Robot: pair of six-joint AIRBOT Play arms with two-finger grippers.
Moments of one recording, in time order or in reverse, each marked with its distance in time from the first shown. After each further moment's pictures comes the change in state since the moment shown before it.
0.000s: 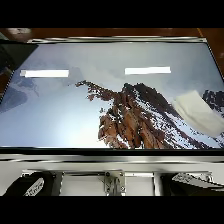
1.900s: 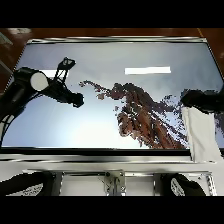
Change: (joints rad) left arm -0.449 -0.425 0.004 1.007 -0.243 -0.430; right arm 0.825 0.529 -0.146 -0.140 -0.040 0.103
